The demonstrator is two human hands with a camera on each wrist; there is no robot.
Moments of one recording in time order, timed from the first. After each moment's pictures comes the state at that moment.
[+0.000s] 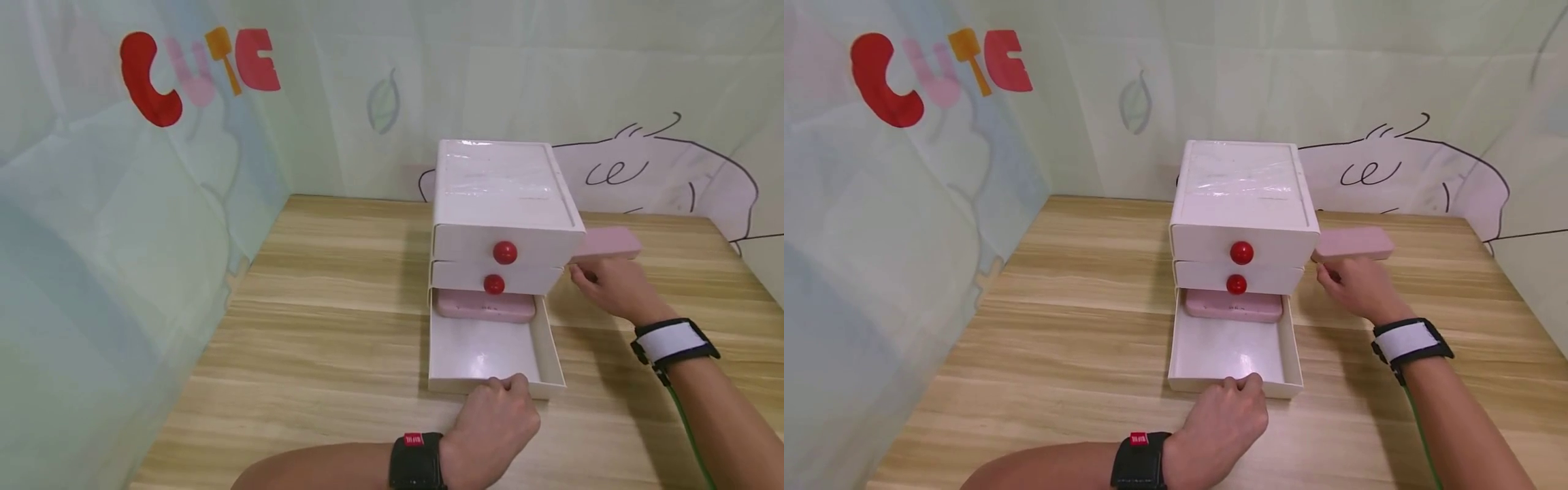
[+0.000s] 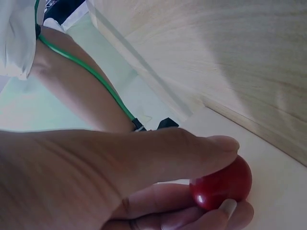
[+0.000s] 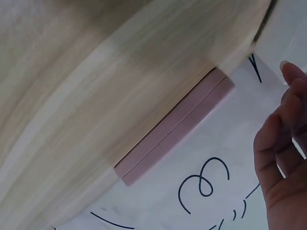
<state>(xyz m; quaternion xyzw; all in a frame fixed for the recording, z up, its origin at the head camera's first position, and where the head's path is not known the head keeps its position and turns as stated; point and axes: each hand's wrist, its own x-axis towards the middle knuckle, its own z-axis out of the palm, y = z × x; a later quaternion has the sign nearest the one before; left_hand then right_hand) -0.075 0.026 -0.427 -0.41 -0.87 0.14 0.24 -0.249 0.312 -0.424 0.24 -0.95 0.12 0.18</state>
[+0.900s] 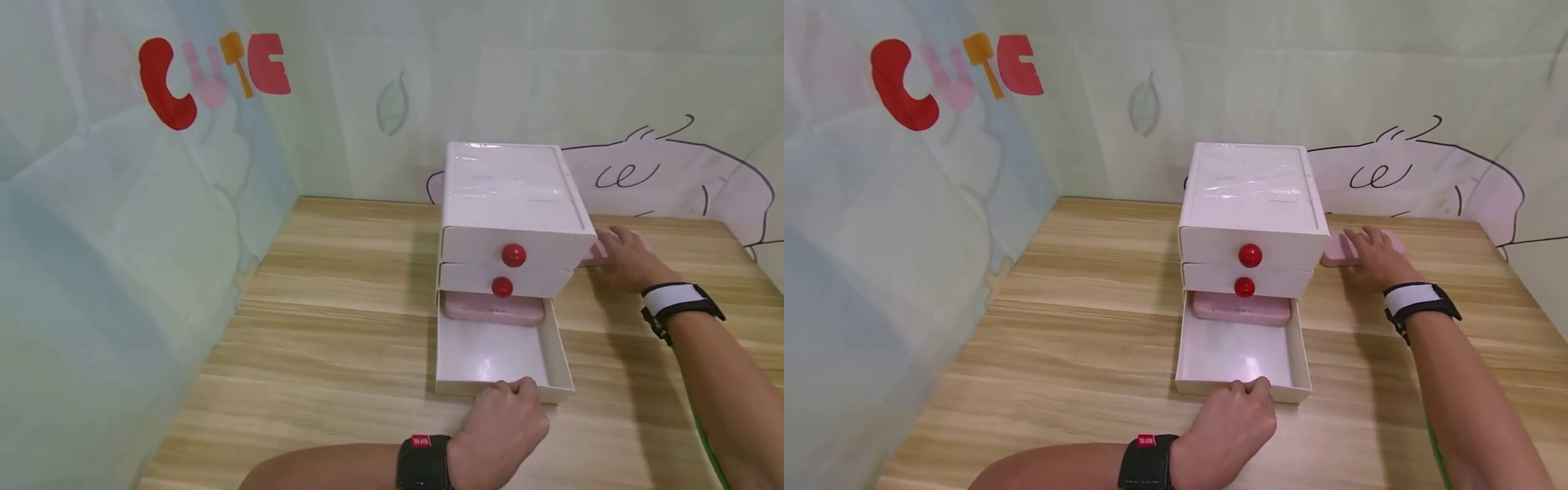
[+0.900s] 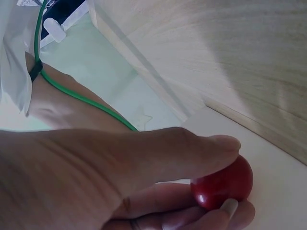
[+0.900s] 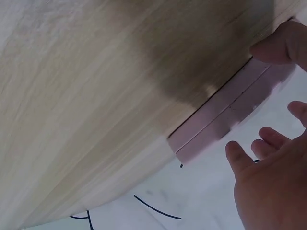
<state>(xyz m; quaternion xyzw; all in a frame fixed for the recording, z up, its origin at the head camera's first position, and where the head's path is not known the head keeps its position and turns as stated) -0.074 0.026 -0.422 -0.42 -0.87 0.15 0.22 -0.304 0.358 -0.423 0.10 -0.98 0.11 -0.08</state>
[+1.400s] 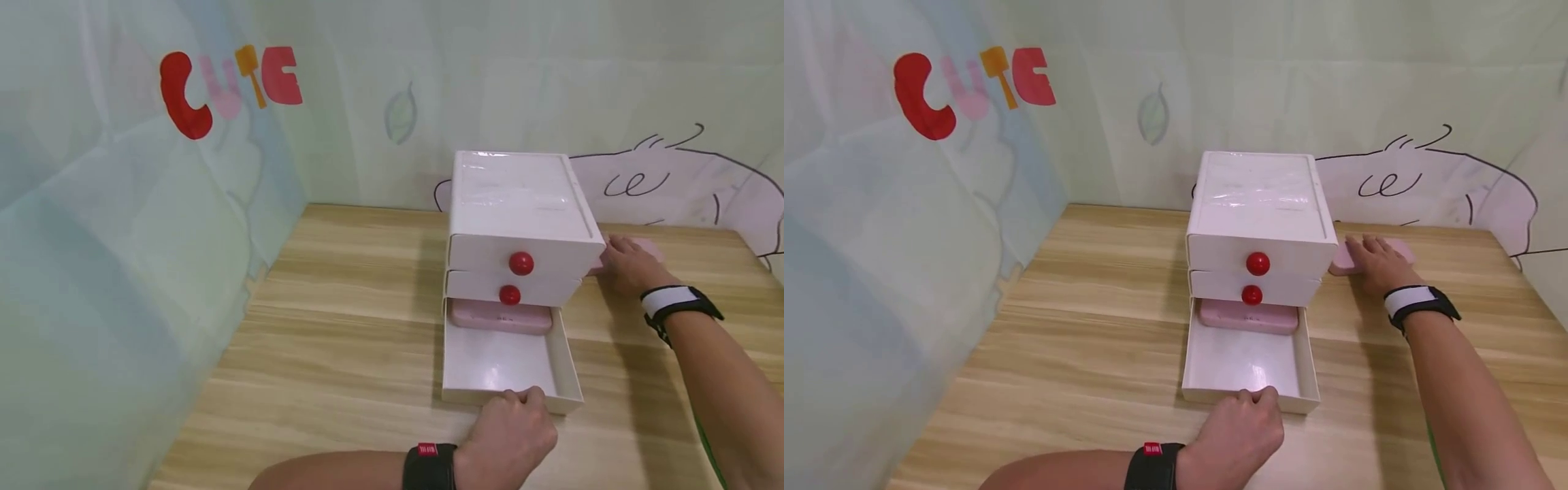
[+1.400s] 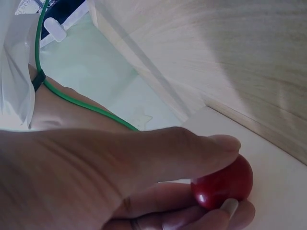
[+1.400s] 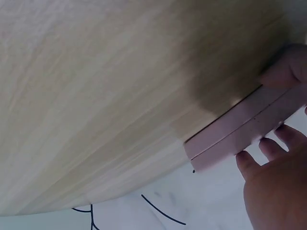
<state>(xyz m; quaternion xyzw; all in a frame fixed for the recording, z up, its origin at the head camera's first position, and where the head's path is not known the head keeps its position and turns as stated) -0.074 0.026 -0.421 -0.44 -0.86 0.15 0.22 -0.316 0.361 -0.436 0.16 -0.98 0.06 -0.05</state>
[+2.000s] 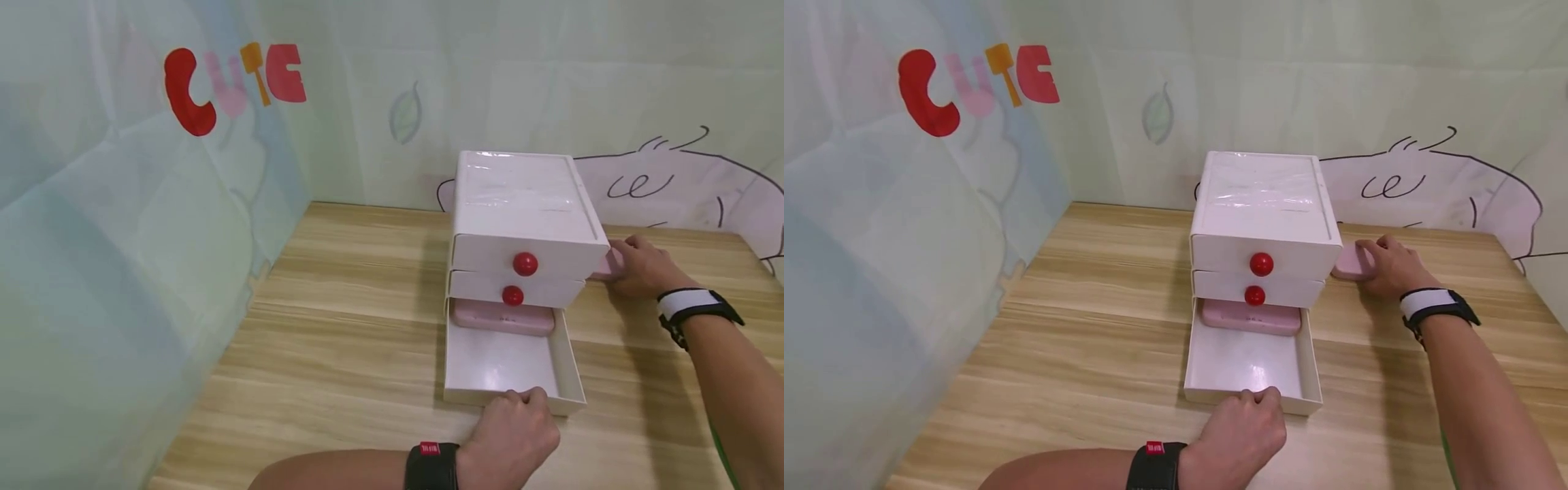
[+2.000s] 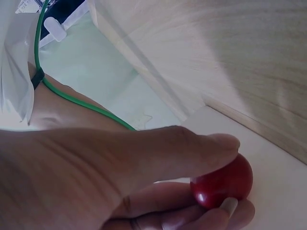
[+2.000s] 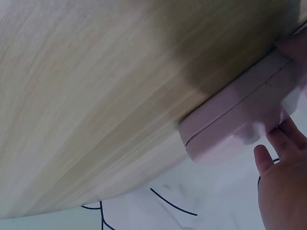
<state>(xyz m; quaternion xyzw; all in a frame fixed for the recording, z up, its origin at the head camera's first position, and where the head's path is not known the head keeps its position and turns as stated) -0.073 0.025 -0.422 -0.43 -0.86 0.15 0.23 -0.314 0.365 -0.427 0.07 -0.99 0.10 -0.09</state>
